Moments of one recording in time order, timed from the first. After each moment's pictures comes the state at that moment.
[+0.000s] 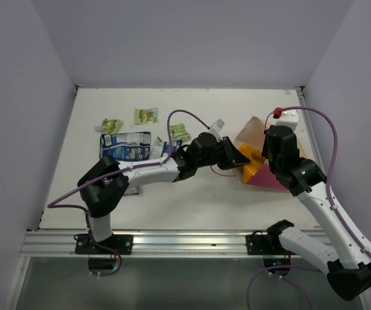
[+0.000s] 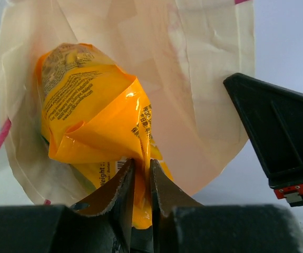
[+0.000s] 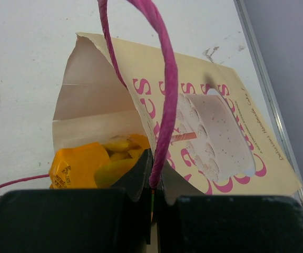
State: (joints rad) left arm -0.98 1.82 1.23 0.33 0.18 -1.25; right arm 0.45 0.91 1.02 -0.65 0.61 0.27
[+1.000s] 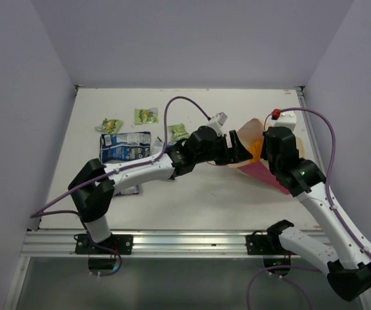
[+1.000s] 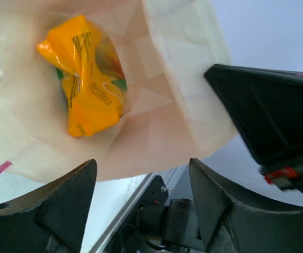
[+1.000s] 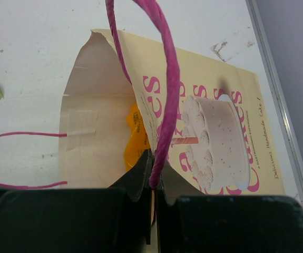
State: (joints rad) left arm -1.00 1.79 1.31 0.14 0.13 -1.01; right arm 0.45 0.91 1.01 -0.66 0.58 0.27
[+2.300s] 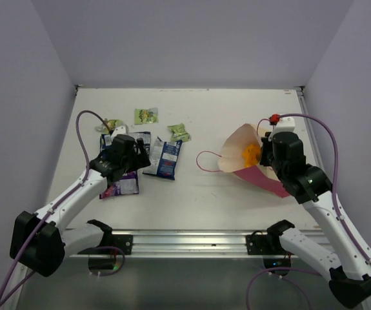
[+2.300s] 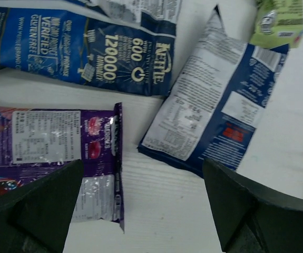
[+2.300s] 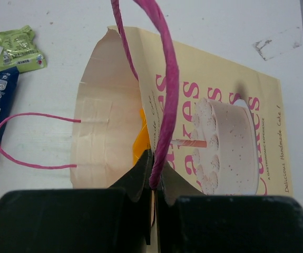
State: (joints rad) left arm -0.41 1.11 0.74 -0.42 -0.22 -0.63; right arm 0.45 0.83 1.01 -0.71 0.39 0.24
